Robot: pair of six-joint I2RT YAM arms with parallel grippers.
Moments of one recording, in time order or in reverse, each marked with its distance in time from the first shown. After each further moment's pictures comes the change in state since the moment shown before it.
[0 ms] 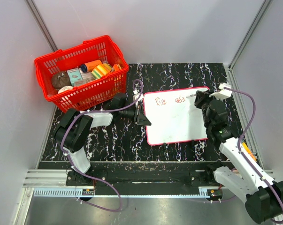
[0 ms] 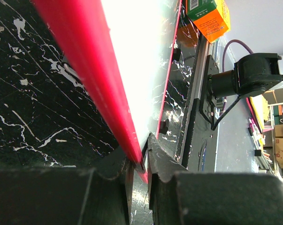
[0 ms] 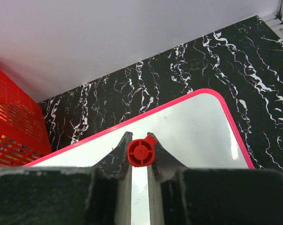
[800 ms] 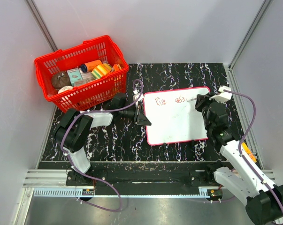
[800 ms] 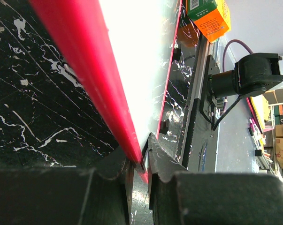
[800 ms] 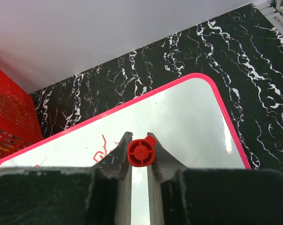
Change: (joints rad) left arm -0.001 0.000 0.001 -0.002 -0.001 0.002; right arm -0.001 -0.034 -0.030 -0.057 -0.001 0.002
